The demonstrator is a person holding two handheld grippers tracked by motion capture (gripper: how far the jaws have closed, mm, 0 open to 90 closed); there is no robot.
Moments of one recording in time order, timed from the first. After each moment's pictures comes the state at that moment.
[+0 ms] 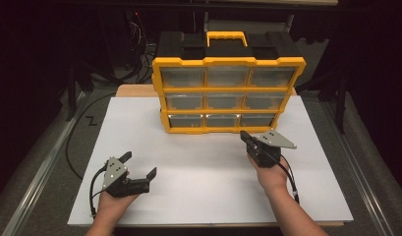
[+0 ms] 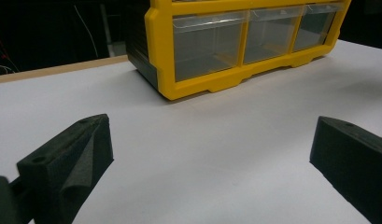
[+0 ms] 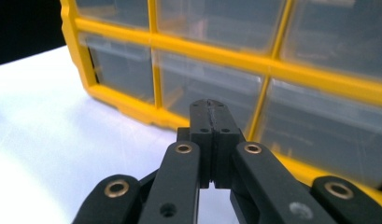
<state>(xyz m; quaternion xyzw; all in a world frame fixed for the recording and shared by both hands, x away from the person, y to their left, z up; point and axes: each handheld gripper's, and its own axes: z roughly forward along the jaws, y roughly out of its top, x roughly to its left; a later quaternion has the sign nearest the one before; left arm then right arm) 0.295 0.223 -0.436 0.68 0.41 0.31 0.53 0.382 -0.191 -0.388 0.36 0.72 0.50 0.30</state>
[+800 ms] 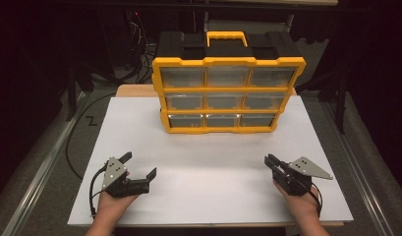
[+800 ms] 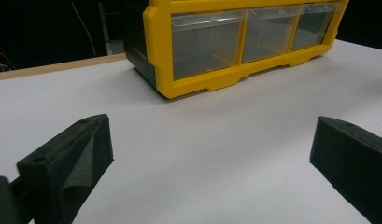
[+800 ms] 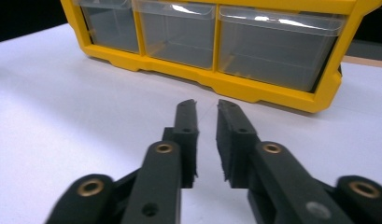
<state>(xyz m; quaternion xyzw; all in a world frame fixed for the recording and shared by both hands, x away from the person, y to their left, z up) 0.295 0.224 -0.436 0.68 0.41 0.31 0.53 0.327 -0.266 -0.415 0.39 0.72 0.50 0.28</state>
